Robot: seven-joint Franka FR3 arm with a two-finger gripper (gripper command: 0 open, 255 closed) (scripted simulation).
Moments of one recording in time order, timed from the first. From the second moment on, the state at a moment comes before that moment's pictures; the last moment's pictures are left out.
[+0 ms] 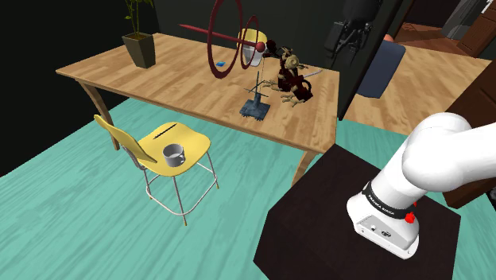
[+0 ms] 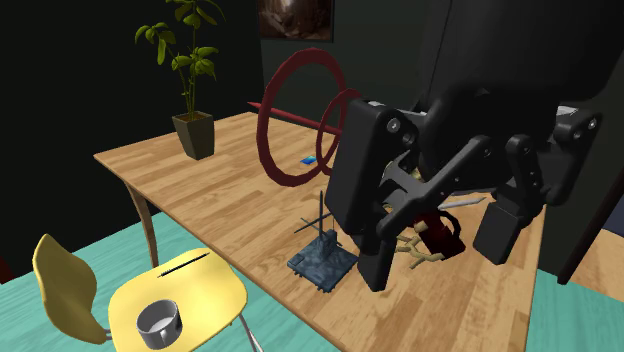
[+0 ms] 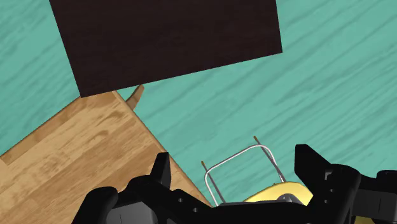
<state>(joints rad) 0.01 -0.81 -0.06 -2.38 0.05 1.54 0.12</state>
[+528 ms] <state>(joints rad) 0.02 -0.68 -0.13 -2.42 0.01 1.74 0.00</state>
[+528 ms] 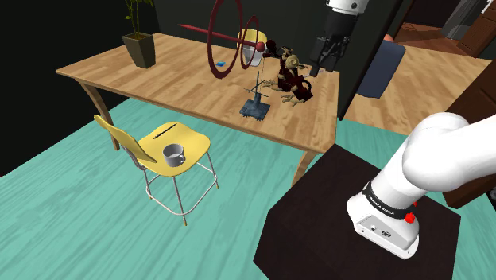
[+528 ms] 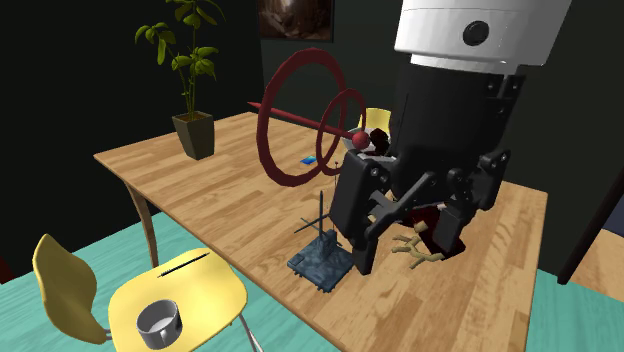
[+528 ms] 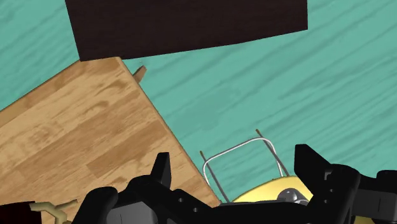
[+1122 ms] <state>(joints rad) 0.04 -0.39 -0.23 -2.39 0.00 2.03 -0.20</state>
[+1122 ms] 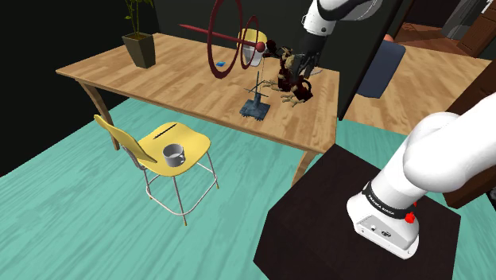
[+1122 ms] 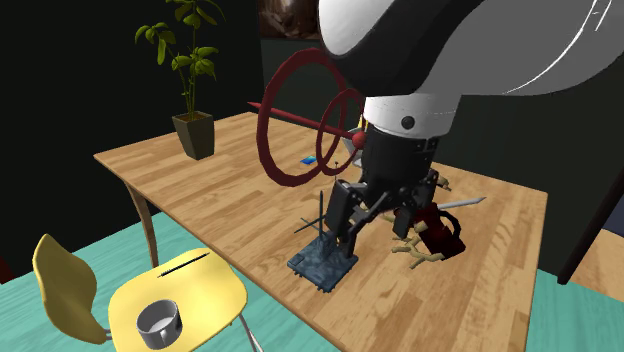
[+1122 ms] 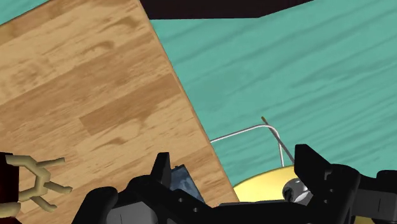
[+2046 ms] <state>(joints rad) 0.06 0.14 -0.31 -2.10 0.19 2.31 -0.57</state>
